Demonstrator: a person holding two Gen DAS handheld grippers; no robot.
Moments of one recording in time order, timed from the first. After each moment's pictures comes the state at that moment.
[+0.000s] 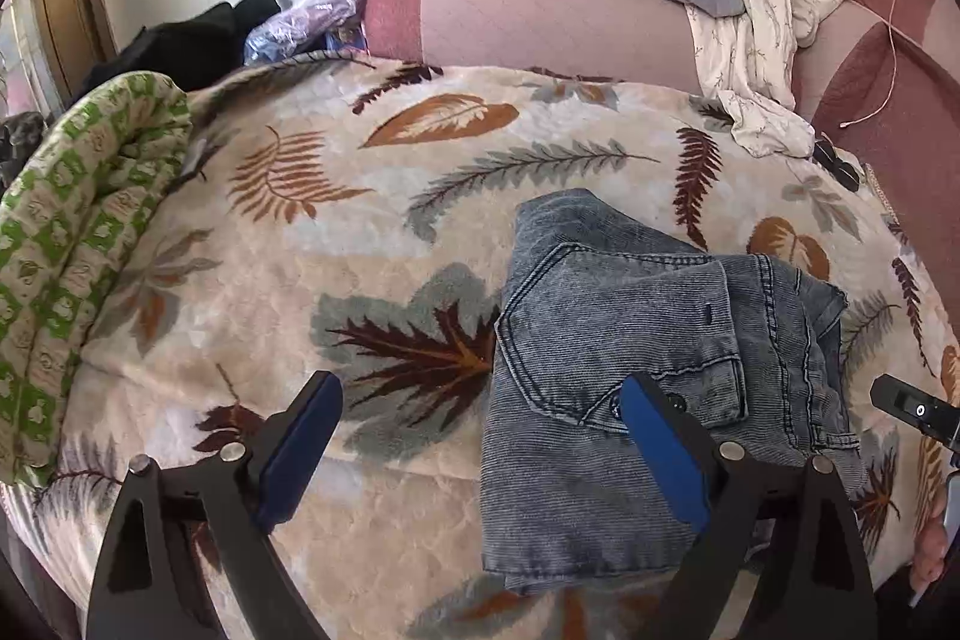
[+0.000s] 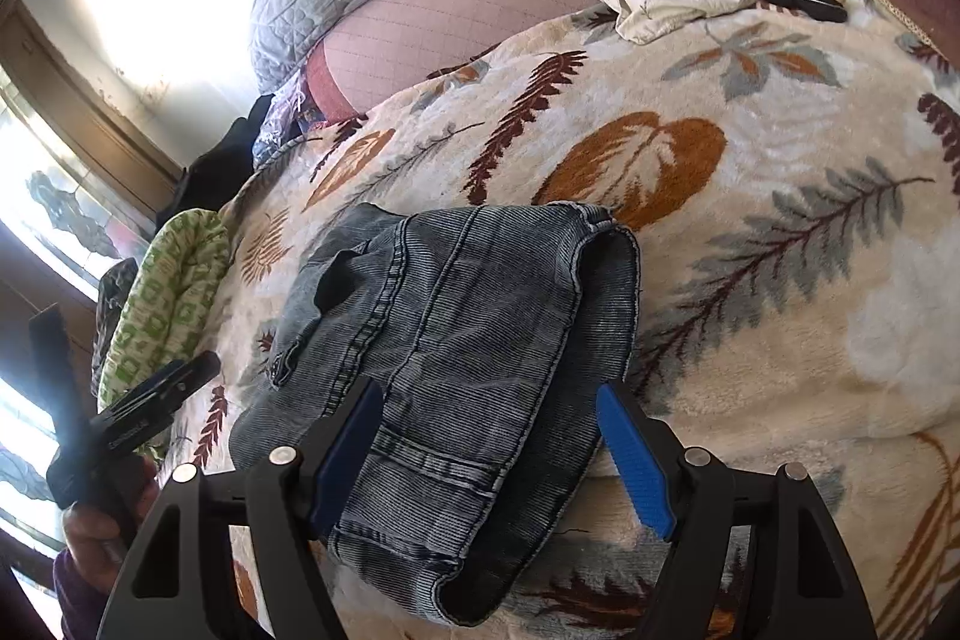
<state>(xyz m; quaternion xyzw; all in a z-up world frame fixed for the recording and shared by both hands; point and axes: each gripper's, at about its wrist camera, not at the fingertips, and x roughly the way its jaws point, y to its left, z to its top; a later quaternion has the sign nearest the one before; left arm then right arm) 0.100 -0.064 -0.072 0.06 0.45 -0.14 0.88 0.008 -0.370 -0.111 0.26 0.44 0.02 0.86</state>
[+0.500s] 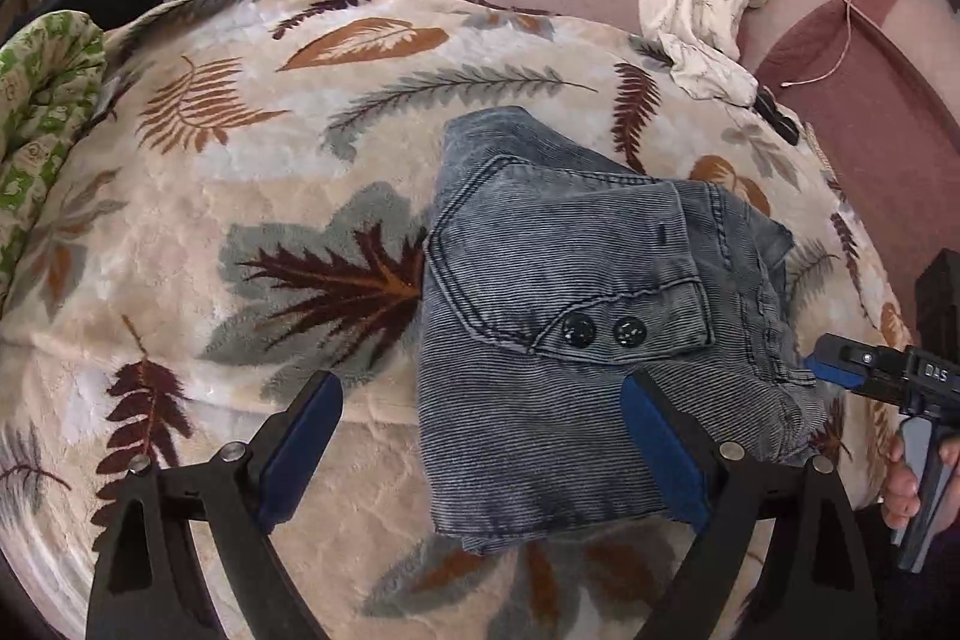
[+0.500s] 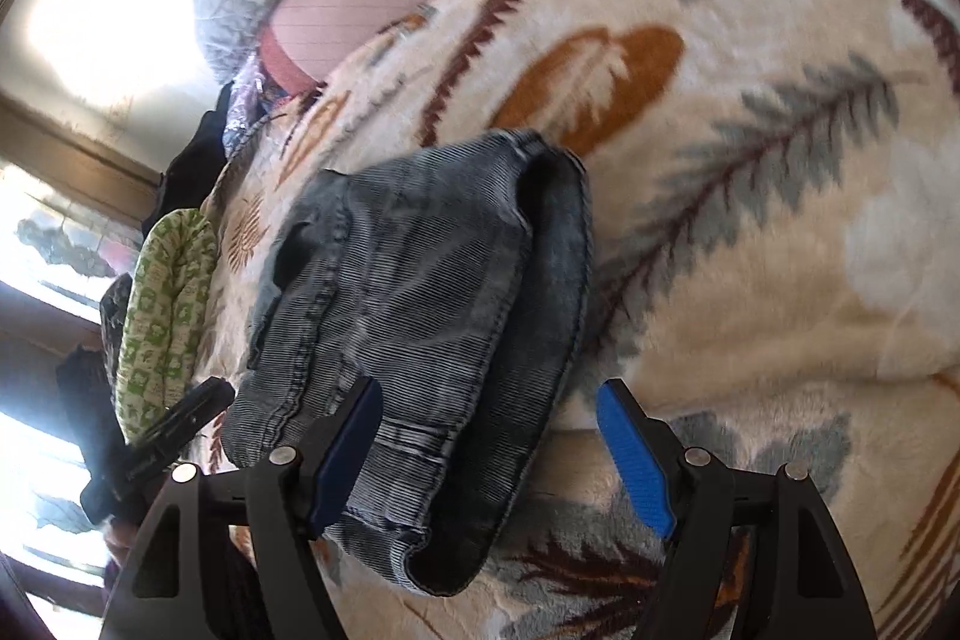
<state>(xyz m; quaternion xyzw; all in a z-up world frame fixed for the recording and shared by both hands) 0.100 -0.062 -0.097 0.03 0.51 -0.23 0.83 0.011 -0.397 -0.143 0.35 0.51 0.03 0.79</state>
